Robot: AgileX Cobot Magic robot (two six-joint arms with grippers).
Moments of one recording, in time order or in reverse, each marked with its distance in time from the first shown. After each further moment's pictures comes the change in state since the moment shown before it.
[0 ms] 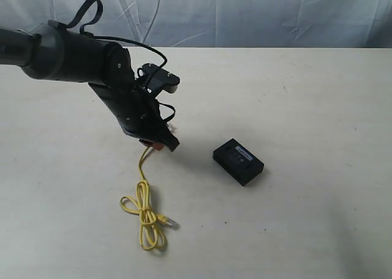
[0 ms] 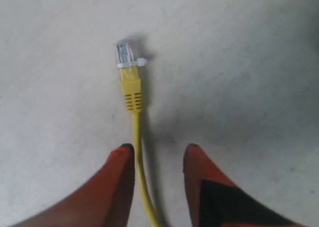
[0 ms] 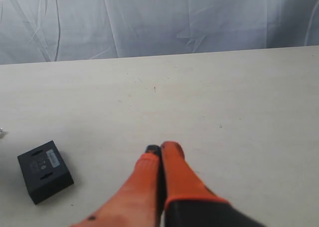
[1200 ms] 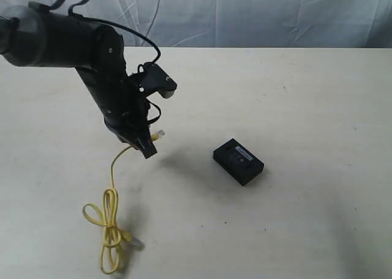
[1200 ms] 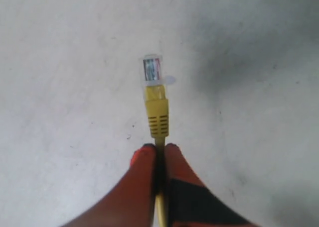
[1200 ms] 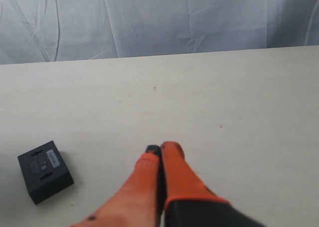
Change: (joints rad) left arm -0.001 -0.088 -0.014 0.094 0.215 0.185; right arm 0.000 0.000 0.000 0.000 0.000 0.000
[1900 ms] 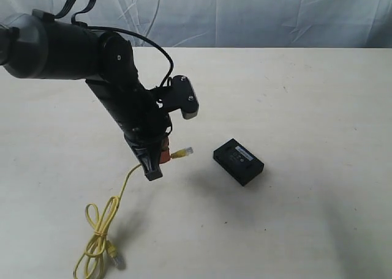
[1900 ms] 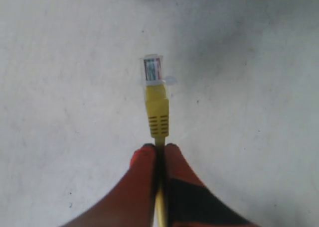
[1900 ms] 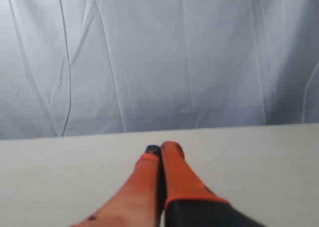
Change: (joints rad) left arm -0.075 -0.032 0.062 -0.191 -0.059 0.400; right arm 0.000 0.000 0.000 0.000 -0.267 0.000
